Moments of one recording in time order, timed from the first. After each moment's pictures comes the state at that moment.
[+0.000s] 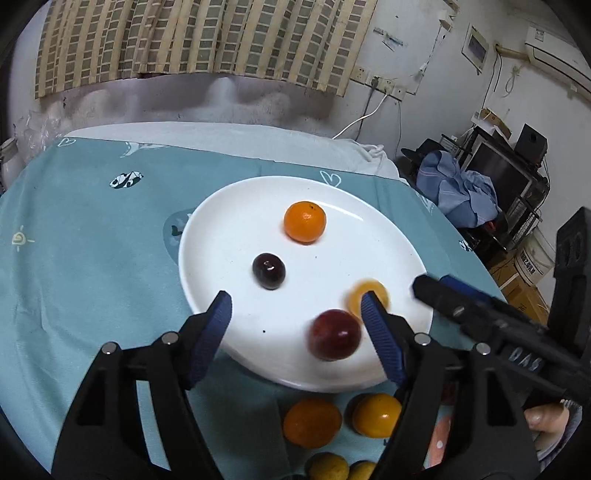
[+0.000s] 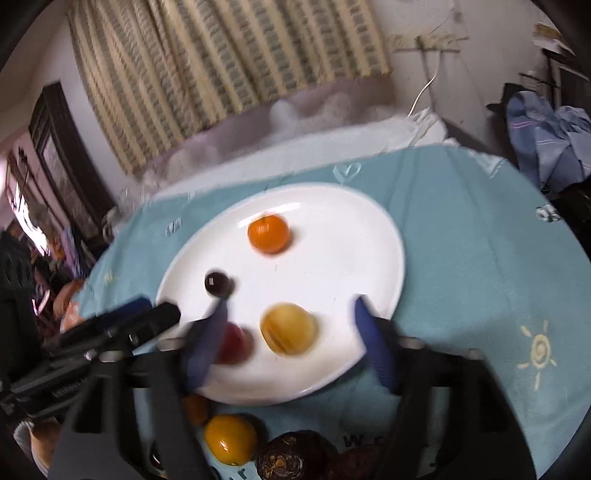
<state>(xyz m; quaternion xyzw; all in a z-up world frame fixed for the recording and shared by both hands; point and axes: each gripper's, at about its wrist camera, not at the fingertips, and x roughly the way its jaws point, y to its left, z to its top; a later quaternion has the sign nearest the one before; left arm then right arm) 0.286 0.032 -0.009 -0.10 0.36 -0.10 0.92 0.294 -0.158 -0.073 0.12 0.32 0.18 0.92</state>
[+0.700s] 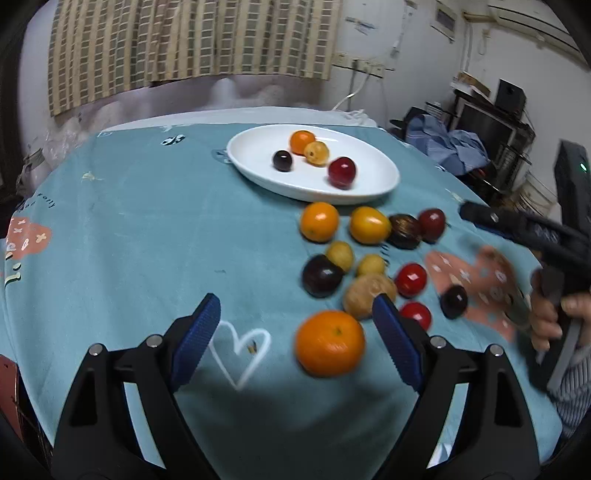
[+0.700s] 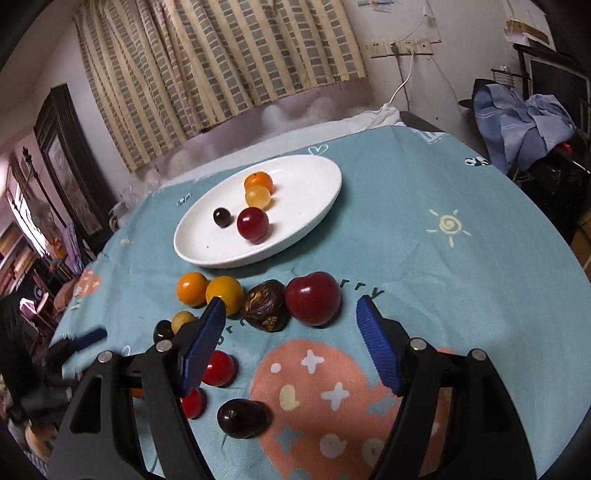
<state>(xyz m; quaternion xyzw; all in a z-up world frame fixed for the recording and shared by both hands) 0.109 0.052 -0.034 -0.02 0.36 -0.10 0.93 0.172 -0.202 -0.095 0.12 0.32 0.16 0.92</state>
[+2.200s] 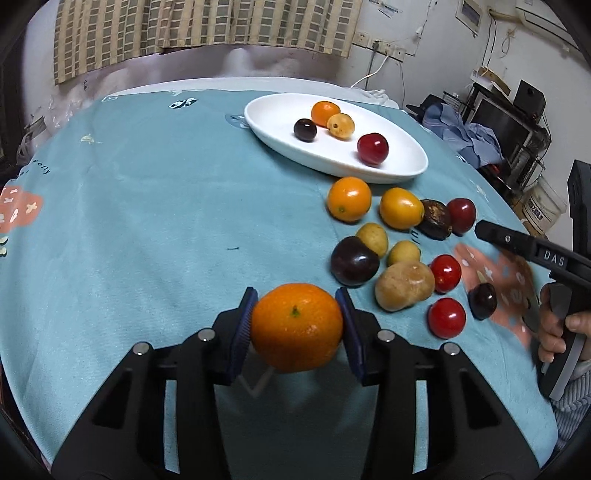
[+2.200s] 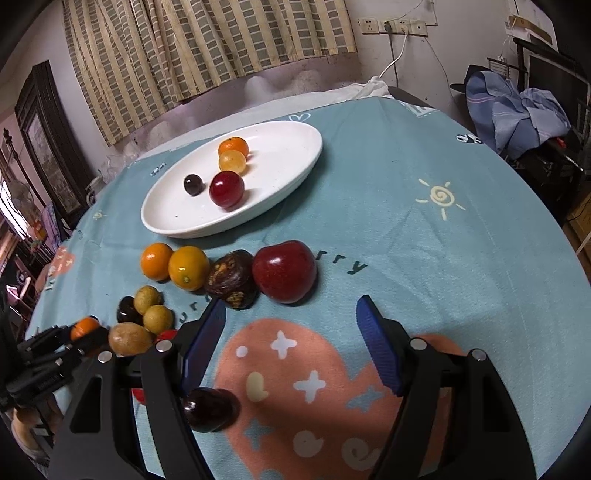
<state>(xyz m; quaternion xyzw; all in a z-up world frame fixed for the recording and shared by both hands) 0.137 0.065 -0.056 -0.05 0.41 -0.08 0.91 0.189 -0.196 -0.117 0.07 0.38 0.14 0.91</state>
